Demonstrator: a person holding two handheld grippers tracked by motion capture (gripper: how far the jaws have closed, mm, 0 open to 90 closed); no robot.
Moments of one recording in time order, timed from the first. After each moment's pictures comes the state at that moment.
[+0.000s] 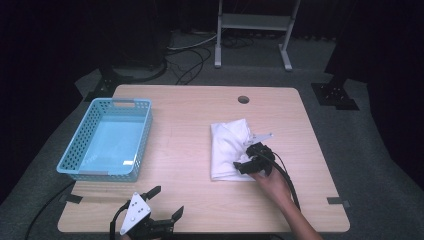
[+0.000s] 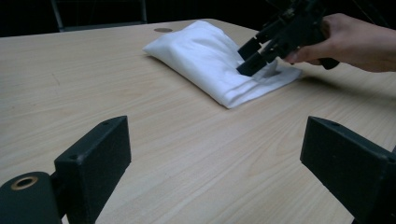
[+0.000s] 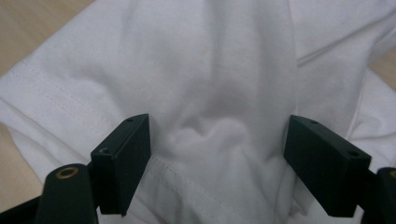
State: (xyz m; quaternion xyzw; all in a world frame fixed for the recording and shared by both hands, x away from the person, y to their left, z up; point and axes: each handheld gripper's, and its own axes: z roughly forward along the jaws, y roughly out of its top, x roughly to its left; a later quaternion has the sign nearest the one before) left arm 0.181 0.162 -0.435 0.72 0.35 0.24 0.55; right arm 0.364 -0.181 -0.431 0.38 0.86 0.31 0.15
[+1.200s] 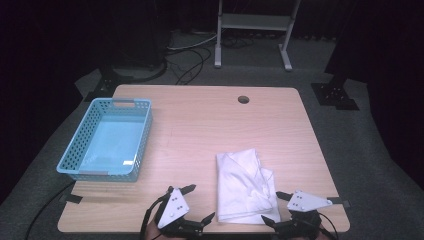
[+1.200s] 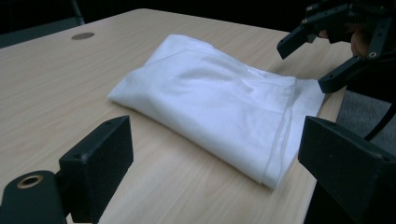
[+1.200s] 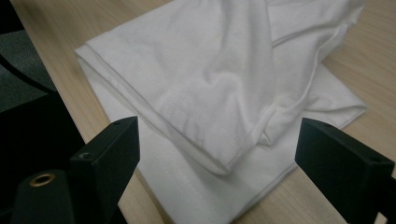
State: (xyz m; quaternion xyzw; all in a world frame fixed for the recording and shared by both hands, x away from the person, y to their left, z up) left arm 0.196 0.088 -0.410 0.80 0.23 0.20 0.52; right arm 0.200 -0.260 -0.429 0.30 0.84 0.42 0.16
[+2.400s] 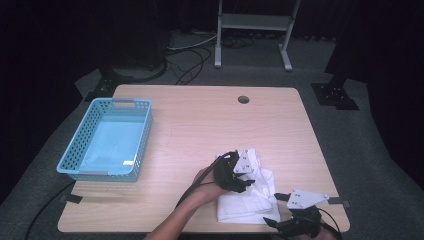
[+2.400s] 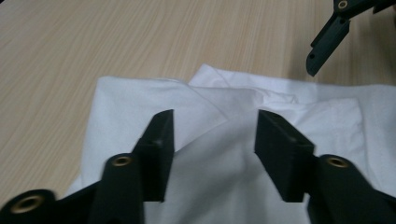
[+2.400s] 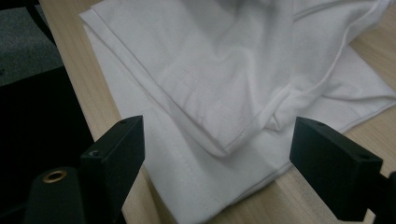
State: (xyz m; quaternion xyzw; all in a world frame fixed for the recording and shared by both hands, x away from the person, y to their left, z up) left arm 0.309 -0.034 -0.395 0.91 0.07 0.14 0.39; right arm 0.213 -0.268 -0.437 0.26 0.87 0.40 0.13
